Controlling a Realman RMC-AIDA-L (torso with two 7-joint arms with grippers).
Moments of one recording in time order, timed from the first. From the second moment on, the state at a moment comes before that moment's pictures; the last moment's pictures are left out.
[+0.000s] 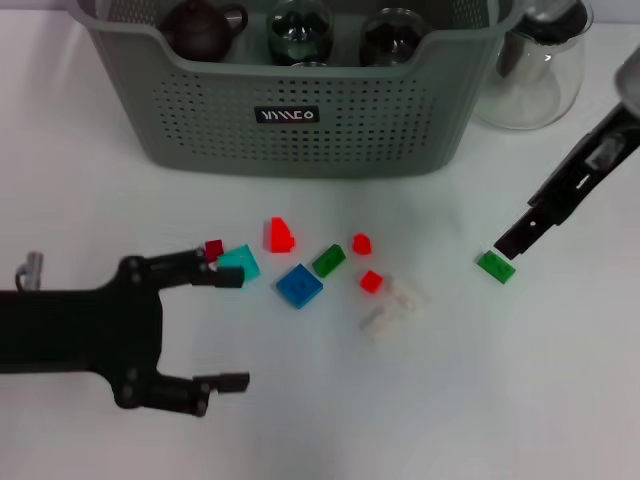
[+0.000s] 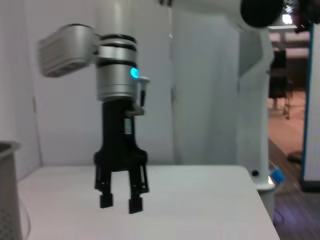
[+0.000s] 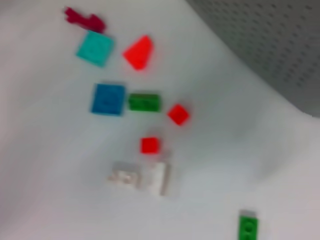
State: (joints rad) left arm -0.25 -2.12 0.76 0.91 1.95 1.98 -1.02; right arm 0.92 2.09 -1.10 -1.10 -2.76 -1.84 2.43
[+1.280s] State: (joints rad) left arm -0.29 -2.15 0.75 0.81 2.02 1.92 -0.98; right arm 0.89 2.11 -1.56 -0.92 -2.72 -1.47 2.65
